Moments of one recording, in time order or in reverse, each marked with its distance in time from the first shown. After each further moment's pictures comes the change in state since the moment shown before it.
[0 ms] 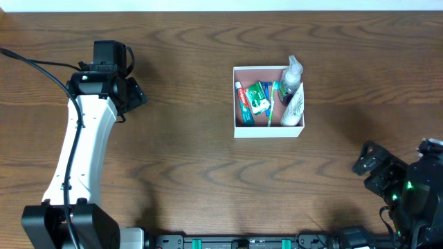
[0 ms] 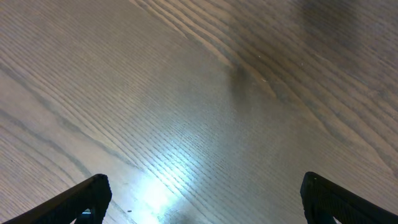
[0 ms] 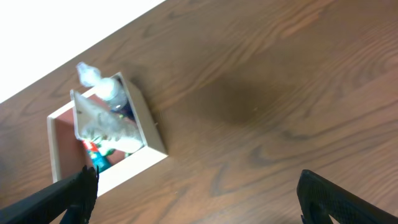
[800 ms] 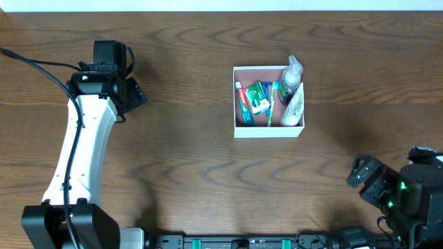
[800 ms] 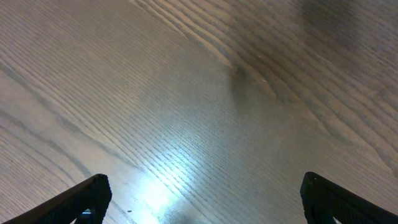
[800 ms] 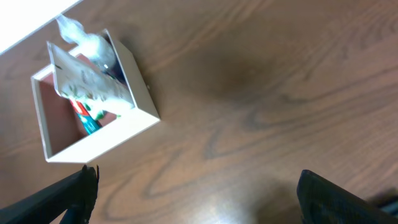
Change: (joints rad) left arm 0.000 0.000 0.000 0.000 0.000 0.000; right arm 0.000 0.000 -0.003 -0.134 -0.064 0.012
